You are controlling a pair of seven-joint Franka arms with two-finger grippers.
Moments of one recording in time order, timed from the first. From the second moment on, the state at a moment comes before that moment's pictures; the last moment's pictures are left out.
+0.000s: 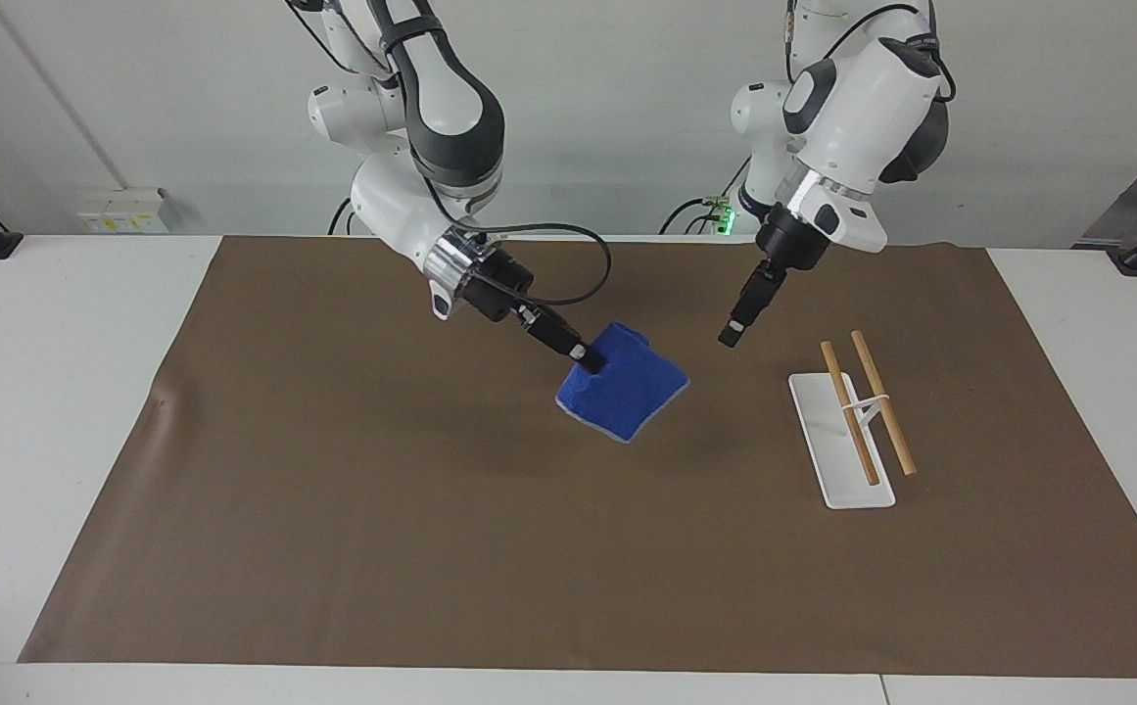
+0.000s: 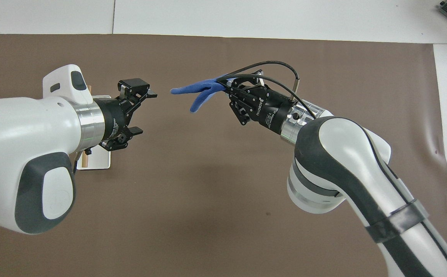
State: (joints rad) left arm -0.05 -0.09 -0.35 -1.98 -0.38 2.35 -1.20; right arm 0.44 0.15 0.05 -1.88 1.74 2.69 0.29
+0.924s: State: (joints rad) left arm -0.05 0.03 -0.47 -2.02 -0.40 2.72 -1.36; right arm 0.50 0.15 0.05 -1.87 1.85 2.72 0.31
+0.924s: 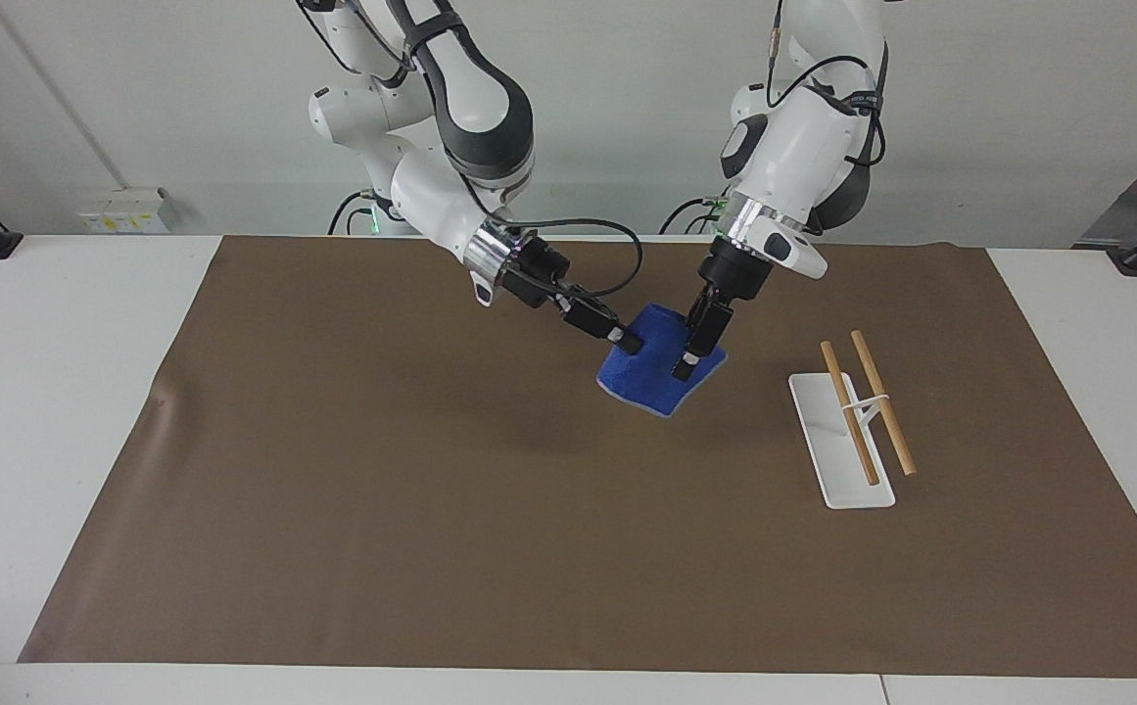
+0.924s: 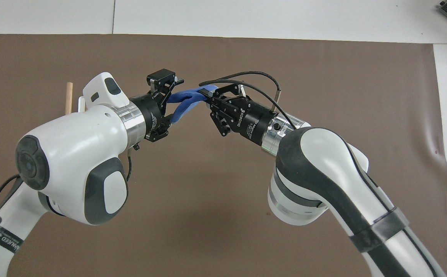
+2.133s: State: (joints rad) left arm -0.05 0.04 -0.46 -2.03 -0.40 2.72 -1.18; right arm 0.49 0.16 0.05 -1.87 1.85 2.72 0.31
